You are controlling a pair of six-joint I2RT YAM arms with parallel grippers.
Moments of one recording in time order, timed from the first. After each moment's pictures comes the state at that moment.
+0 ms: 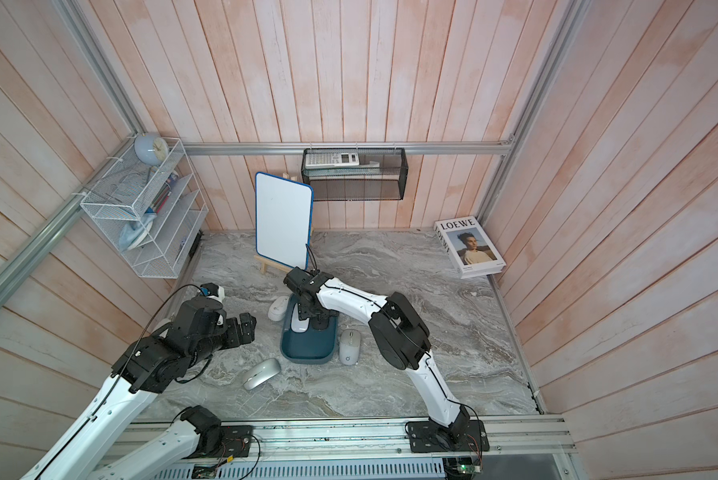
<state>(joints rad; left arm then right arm) -0.51 0.80 0.96 -1.00 -0.24 -0.54 0.92 2.23 1.83 -0.89 0.22 0.72</state>
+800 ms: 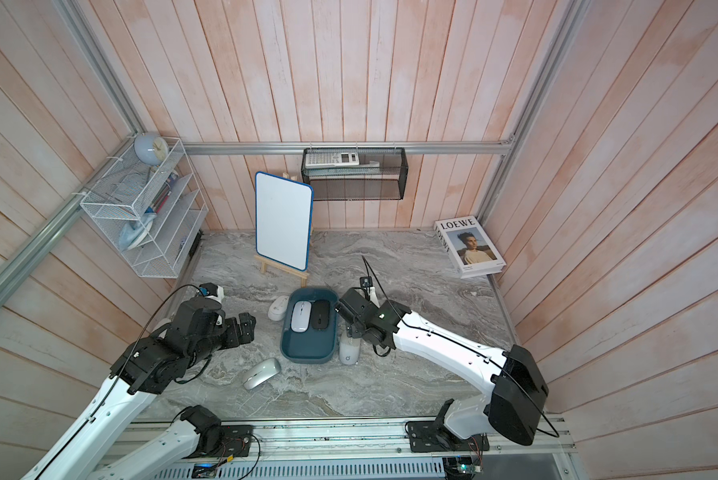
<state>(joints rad) -0.51 0.79 0.96 -1.00 -0.24 -0.54 0.94 1.39 1.08 -0.85 0.48 0.72</state>
